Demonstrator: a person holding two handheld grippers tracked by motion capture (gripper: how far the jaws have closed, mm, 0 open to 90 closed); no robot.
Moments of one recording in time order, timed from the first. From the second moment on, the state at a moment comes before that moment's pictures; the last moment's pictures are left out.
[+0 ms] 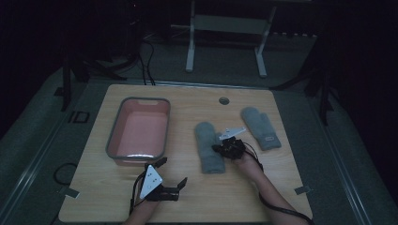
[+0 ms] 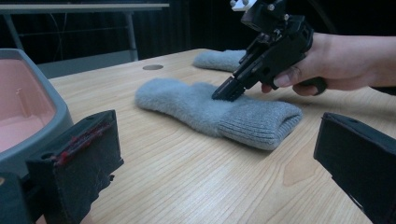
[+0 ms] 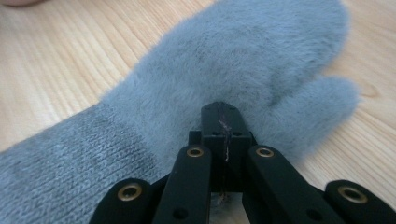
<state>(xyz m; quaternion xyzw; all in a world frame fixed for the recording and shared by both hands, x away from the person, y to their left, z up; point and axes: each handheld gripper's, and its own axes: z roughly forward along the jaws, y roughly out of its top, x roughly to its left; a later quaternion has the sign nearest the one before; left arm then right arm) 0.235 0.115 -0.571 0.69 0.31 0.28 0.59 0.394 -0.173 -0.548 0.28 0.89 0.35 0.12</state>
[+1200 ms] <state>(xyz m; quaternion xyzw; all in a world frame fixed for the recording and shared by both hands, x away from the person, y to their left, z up) 0.235 0.115 -0.571 0.69 0.31 0.27 0.59 0.395 -0.262 -0.483 0.39 0.79 0.41 0.23</state>
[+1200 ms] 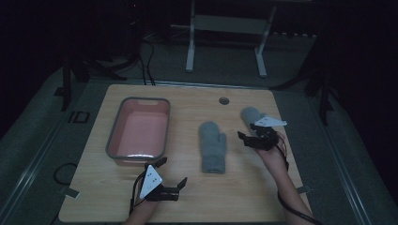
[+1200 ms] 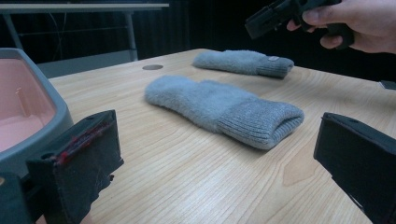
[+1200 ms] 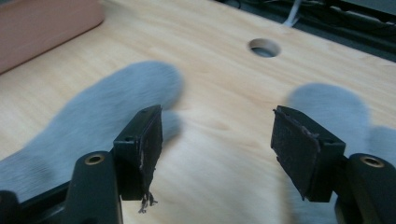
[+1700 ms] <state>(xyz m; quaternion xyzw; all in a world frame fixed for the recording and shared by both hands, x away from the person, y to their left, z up) 0.236 0.115 -0.571 0.70 0.31 0.27 0.59 0.458 -0.317 -0.498 0.46 0.77 0.37 0.23</state>
